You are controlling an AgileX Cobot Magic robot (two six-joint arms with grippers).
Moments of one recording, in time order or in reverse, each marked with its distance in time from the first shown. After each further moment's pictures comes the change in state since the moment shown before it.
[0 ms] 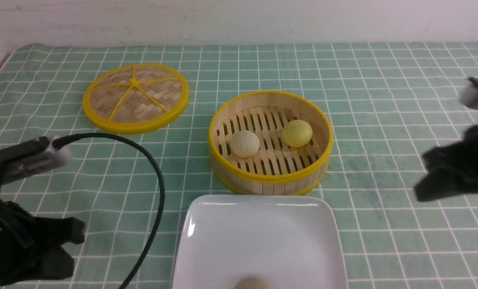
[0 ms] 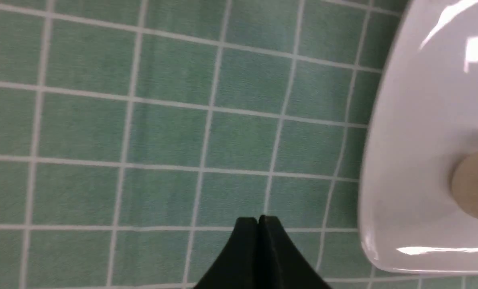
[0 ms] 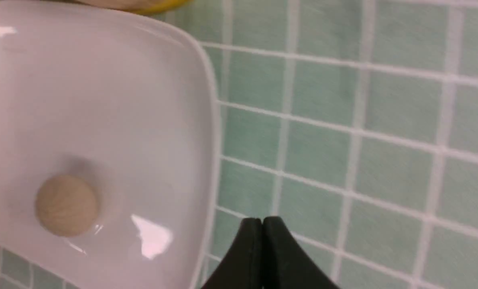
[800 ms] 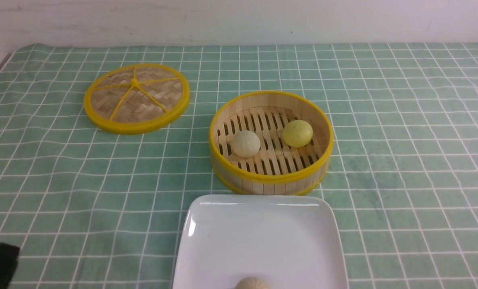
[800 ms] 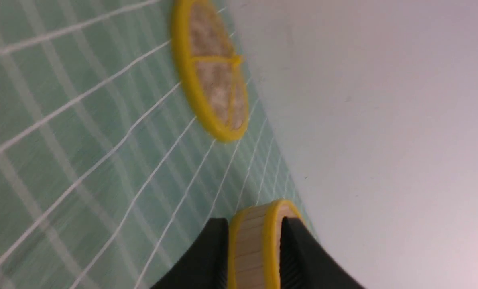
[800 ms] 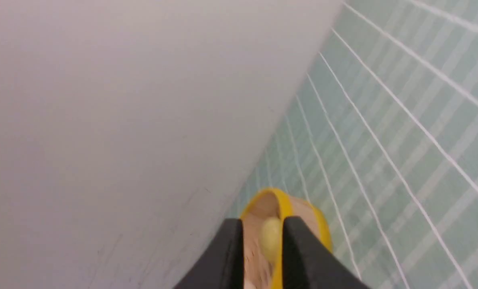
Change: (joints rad) right arm -0.149 -1.456 0.992 0.164 -0.879 0.578; left arm 0.000 -1.085 0.670 0.061 -0.848 -0.792
